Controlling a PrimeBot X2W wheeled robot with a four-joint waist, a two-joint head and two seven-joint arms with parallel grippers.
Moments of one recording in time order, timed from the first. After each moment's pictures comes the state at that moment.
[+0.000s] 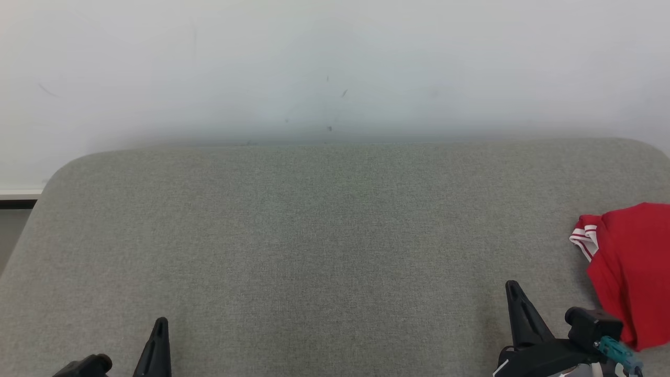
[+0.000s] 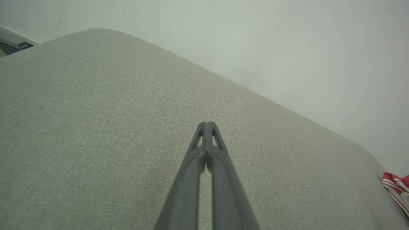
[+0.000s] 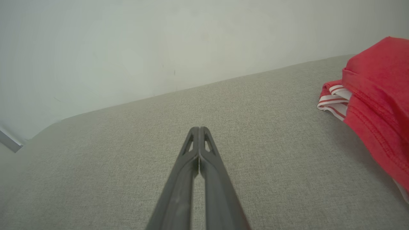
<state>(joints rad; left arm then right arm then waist) 0.02 0.12 -0.17 0.22 -0.53 0.04 -0.12 0.01 -0.06 0.07 0.21 0.41 -0.03 -0.13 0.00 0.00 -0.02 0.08</state>
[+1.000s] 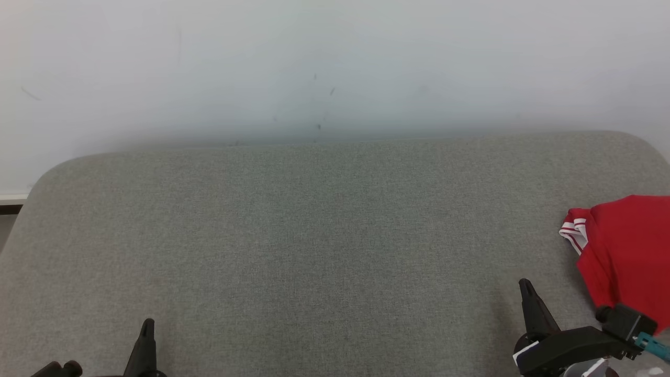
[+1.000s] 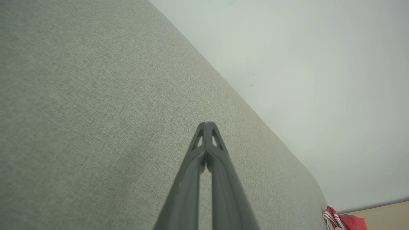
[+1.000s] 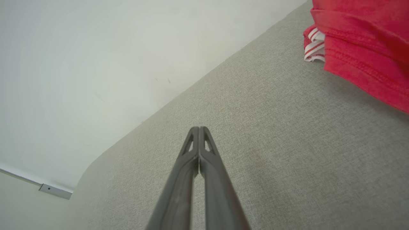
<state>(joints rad) 0.01 0.10 -0.08 0.24 -0.86 0.00 -0.04 -0.01 -0.05 0.00 0.24 0.79 0.02 -0.05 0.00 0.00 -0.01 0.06</state>
